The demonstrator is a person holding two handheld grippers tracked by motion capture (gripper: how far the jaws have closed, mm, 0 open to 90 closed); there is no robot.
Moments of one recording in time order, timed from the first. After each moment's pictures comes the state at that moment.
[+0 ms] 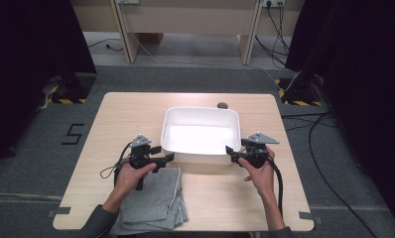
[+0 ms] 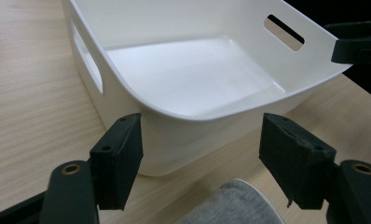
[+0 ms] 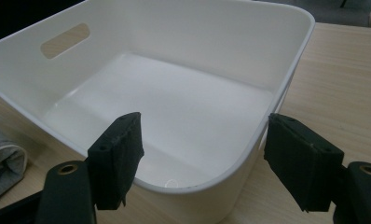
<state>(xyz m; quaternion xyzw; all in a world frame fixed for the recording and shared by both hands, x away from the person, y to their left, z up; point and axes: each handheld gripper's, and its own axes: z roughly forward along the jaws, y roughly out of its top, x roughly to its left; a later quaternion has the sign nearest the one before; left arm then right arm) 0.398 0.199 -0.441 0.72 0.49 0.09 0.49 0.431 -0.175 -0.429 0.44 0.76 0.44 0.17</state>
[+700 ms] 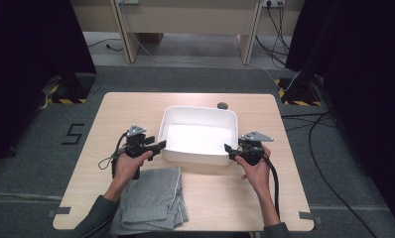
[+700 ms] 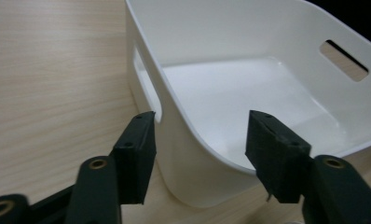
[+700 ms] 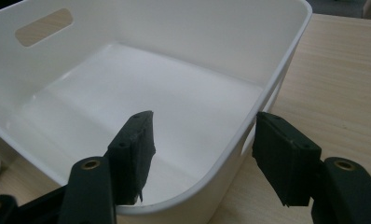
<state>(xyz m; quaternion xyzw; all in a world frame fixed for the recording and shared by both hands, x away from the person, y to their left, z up) 0.427 0.213 -0.438 0.70 0.53 0.13 0.47 0.443 -0.167 -0.438 0.45 0.77 0.42 0.18</state>
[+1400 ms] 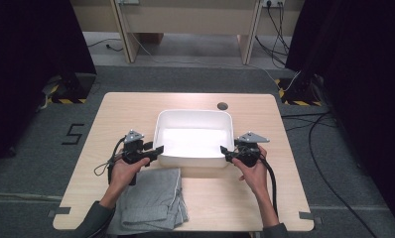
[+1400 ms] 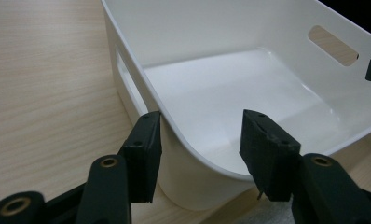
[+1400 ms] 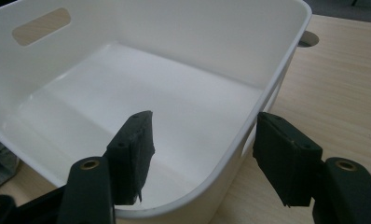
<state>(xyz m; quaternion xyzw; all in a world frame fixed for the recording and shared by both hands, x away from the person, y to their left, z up) 0.406 0.218 -0.436 0.71 0.52 0.14 0.45 0.439 -0.157 -0.439 0.43 0.78 0.43 0.17</state>
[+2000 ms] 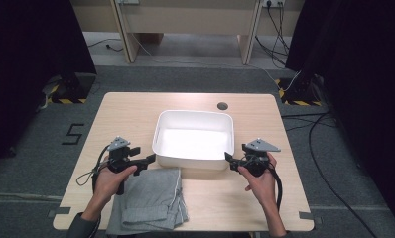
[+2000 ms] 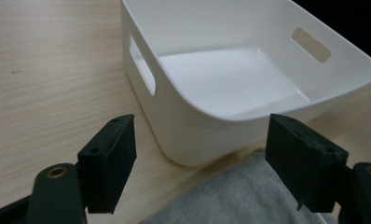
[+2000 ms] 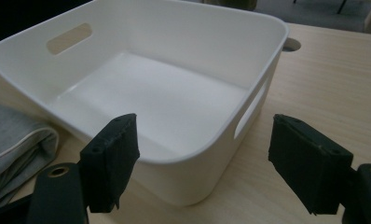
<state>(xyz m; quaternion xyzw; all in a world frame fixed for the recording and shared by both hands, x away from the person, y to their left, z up) 0.364 0.246 -0.420 0.71 0.52 0.13 0.46 0.398 -0.171 -0.414 0.43 0.77 0.44 0.18</state>
